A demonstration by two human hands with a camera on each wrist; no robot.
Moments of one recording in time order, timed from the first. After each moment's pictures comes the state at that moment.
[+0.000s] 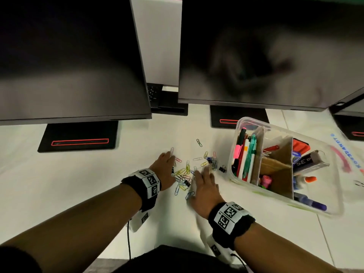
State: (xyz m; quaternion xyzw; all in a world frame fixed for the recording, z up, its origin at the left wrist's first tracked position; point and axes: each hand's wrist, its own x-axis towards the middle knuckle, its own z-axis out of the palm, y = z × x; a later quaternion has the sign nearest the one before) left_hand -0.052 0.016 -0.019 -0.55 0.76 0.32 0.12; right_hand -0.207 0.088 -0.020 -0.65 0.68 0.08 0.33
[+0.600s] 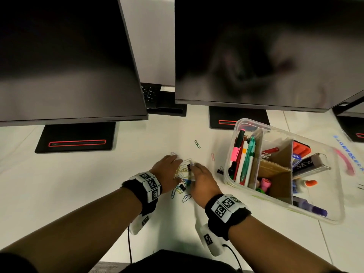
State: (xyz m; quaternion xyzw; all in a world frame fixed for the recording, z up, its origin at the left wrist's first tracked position) left_hand -0.065 0.015 -0.029 -0.53 0.79 0.30 0.06; right_hand -0.216 0.059 -0.026 -0.67 0.66 -0.04 0.33
